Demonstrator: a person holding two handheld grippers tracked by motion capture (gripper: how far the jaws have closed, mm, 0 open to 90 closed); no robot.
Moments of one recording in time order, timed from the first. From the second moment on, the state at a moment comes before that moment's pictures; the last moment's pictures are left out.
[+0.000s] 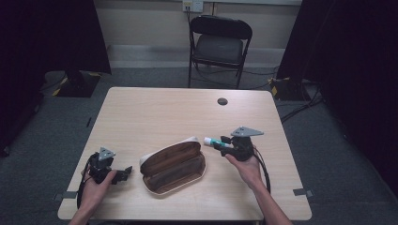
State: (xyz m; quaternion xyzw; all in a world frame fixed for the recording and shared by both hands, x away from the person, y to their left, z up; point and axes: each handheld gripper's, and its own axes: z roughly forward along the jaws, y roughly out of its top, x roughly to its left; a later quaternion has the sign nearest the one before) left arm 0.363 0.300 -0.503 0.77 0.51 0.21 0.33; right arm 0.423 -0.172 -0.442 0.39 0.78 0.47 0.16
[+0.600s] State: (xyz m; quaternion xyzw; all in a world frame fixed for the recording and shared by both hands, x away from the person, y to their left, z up) left arm 0.363 0.300 -0.503 0.77 0.51 0.21 0.33; right arm 0.460 -0.163 -0.479 0.37 0.81 0.41 0.19
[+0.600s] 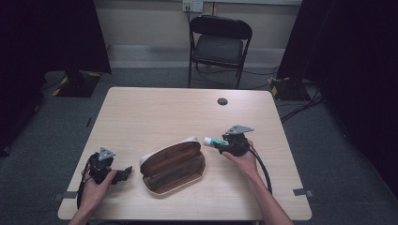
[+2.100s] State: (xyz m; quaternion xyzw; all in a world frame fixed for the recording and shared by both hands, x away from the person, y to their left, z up) left arm 0.365 0.298 -0.504 0.76 0.52 0.21 0.33; right arm 0.411 -0.174 -0.484 0.37 0.85 0.33 0.17
